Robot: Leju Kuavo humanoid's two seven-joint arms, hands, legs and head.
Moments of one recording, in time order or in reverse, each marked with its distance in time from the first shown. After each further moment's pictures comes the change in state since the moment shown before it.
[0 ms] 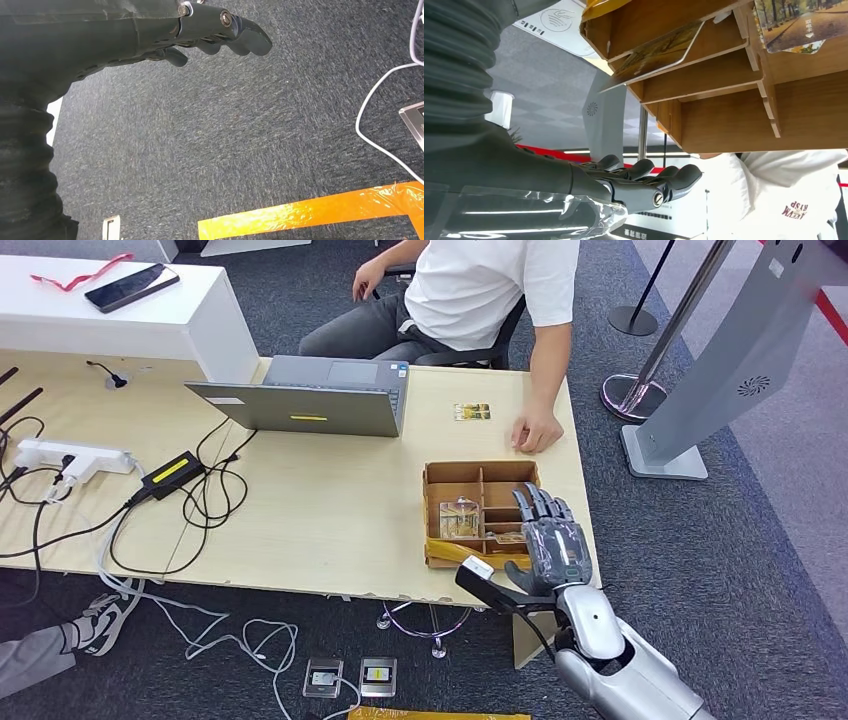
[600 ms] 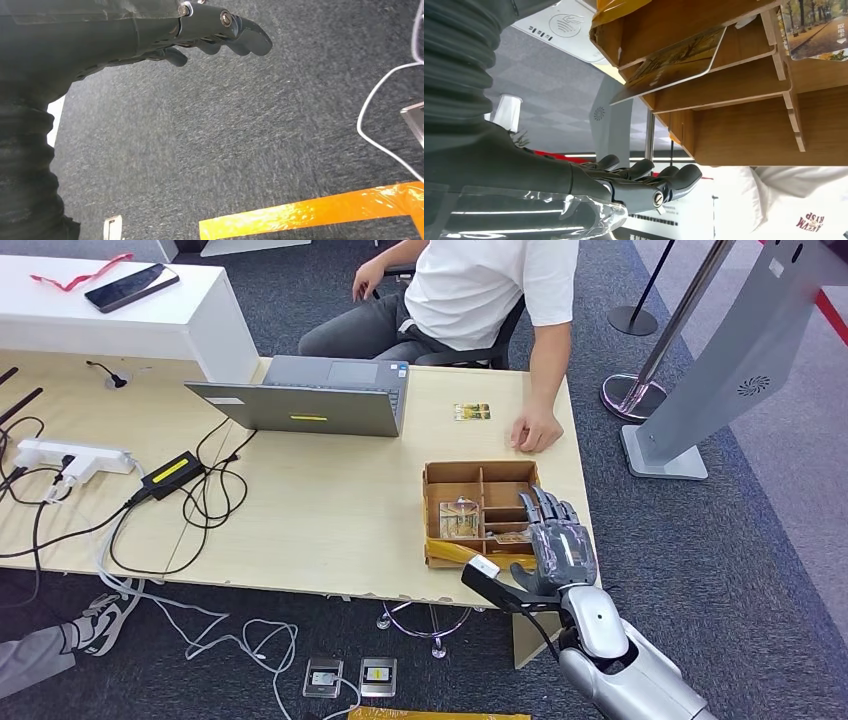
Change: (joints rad) left arm 0.000 0.000 0.000 0.001 -0.001 0.002 -0.007; right arm 0.004 -0.002 -0.014 0.027 -0.015 0.000 -0.006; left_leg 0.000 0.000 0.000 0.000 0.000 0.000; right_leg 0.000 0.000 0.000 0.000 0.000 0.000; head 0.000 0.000
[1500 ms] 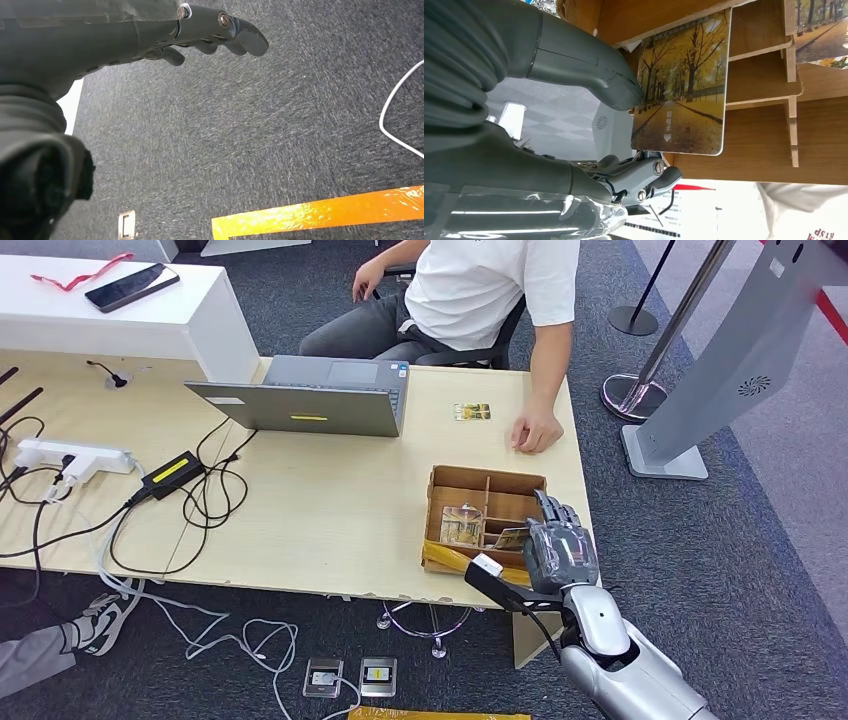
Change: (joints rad) left arm 0.003 0.000 0.000 0.008 -0.001 0.000 0.000; right arm -0.002 0.000 -0.008 0.032 -0.036 0.009 -0.017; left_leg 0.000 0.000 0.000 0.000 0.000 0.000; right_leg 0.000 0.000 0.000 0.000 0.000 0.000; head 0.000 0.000
